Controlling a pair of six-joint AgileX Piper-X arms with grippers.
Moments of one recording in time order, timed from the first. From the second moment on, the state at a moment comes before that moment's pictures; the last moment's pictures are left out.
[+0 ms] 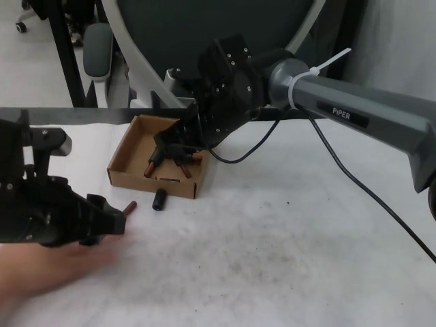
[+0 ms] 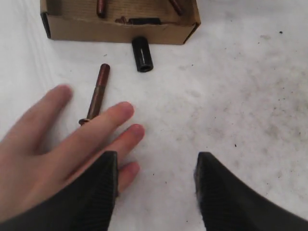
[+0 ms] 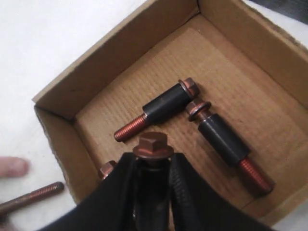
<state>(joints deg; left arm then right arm) -13.4 71.3 -35.2 18.0 16.4 -2.6 30.7 135.3 -115.9 38.3 -18.7 2.2</state>
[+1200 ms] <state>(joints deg) -2.7 85.5 -47.9 21.6 15.7 -53.3 24.6 121.4 -116.1 53.4 -20.1 2.1</state>
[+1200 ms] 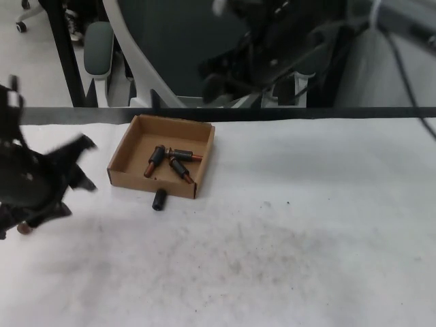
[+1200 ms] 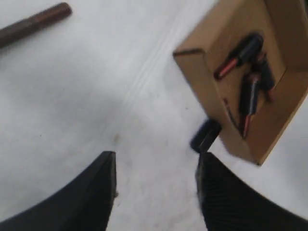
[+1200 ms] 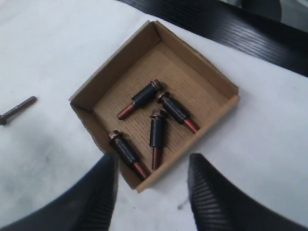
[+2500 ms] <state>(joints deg) 2.0 92.5 -48.1 18.3 6.4 -95.7 22.7 87.4 -80.0 53.3 -20.2 -1.1</state>
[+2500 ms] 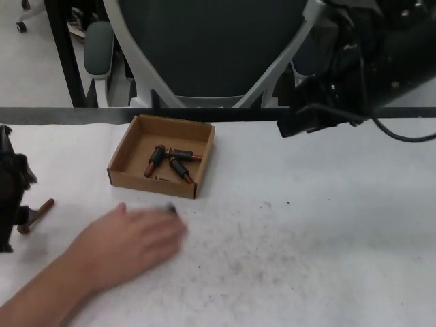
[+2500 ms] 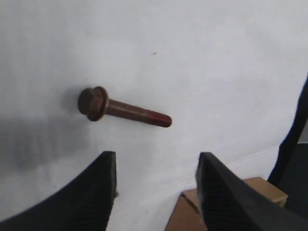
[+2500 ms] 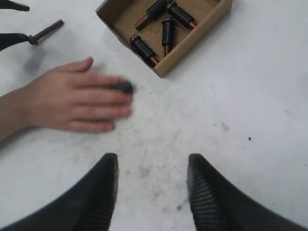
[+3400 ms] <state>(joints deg) 2.7 98.8 -49.9 9.3 8.2 -93.8 31.5 78.6 -66.4 51.9 -28.2 -2.9</state>
